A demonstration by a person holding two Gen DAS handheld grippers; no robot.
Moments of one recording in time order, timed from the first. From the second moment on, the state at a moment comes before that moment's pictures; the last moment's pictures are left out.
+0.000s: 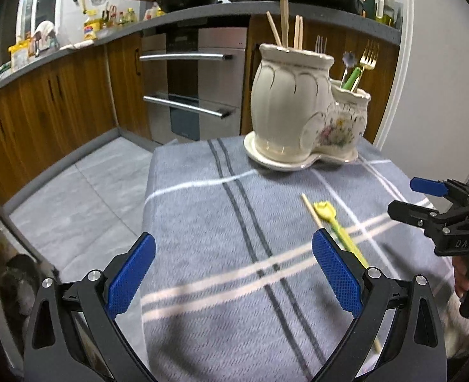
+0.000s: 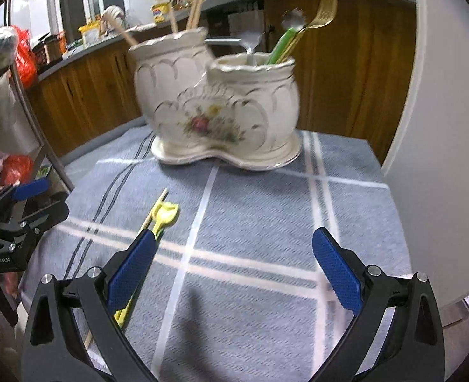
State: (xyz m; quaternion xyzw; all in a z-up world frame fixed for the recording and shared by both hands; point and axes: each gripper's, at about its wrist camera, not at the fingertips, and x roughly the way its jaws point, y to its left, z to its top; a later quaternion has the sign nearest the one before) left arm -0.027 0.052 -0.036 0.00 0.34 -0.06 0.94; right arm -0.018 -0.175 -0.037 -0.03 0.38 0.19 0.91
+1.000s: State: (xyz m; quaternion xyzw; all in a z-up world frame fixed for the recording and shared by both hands) left arm -0.030 0.002 -0.046 0.03 0.39 -0.12 0.91; right arm -0.024 -0.166 -0.057 -0.07 0.43 0.24 0.87
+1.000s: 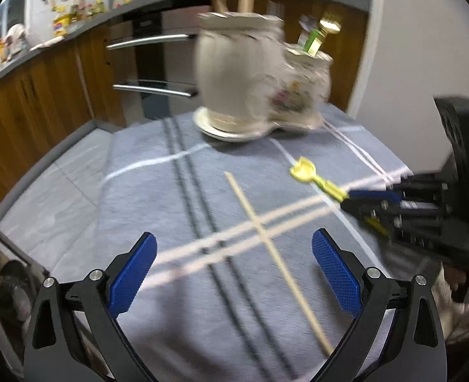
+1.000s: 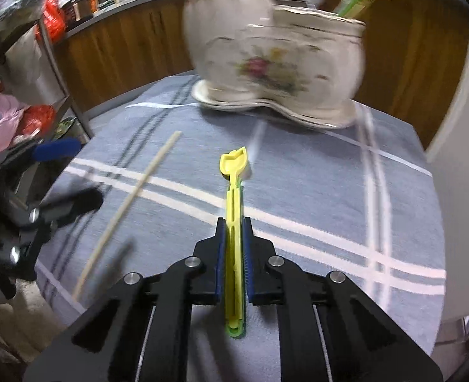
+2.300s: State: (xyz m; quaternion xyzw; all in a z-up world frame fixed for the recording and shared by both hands) left arm -0.008 -0.042 -0.059 0.12 0.45 -0.15 0.87; right arm -0.003 -0.199 -0.057 -0.10 0.46 0.22 0.86
